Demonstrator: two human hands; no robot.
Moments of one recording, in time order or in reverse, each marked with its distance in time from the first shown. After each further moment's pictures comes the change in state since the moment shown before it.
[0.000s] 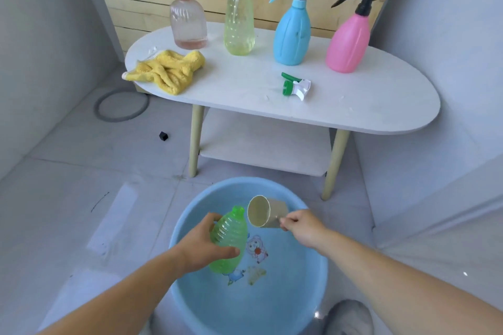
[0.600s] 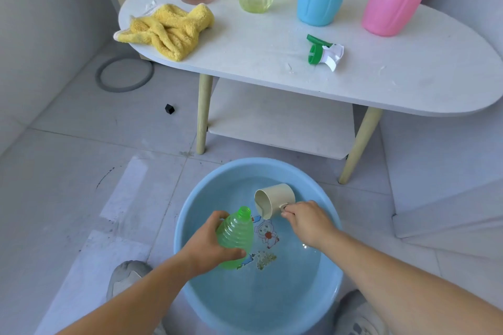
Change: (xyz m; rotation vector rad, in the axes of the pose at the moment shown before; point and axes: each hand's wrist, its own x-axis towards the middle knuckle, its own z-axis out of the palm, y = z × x) left_hand 0.027 -0.061 0.021 -0.018 0.037 -0.029; right_hand 0.040 0.022 0.037 -0.457 0.042 -0.284
